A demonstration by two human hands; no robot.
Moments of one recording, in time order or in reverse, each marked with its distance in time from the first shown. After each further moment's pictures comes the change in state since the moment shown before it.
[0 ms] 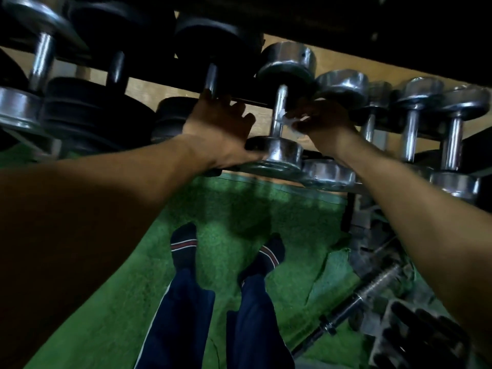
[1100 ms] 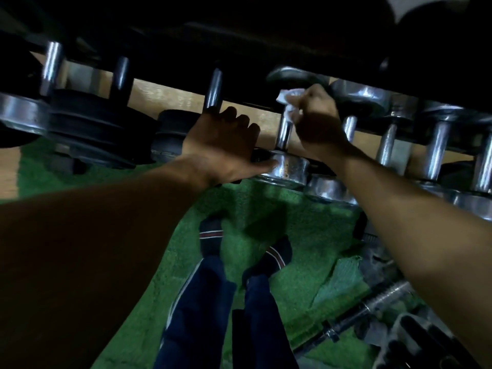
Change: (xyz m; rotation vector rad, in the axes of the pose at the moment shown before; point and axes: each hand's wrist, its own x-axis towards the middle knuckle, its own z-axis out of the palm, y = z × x) left_hand 0.015 0.008 0.002 -0.110 -0.017 -0.069; right_hand 0.051 0.003 0.026 -0.220 0.155 -0.180
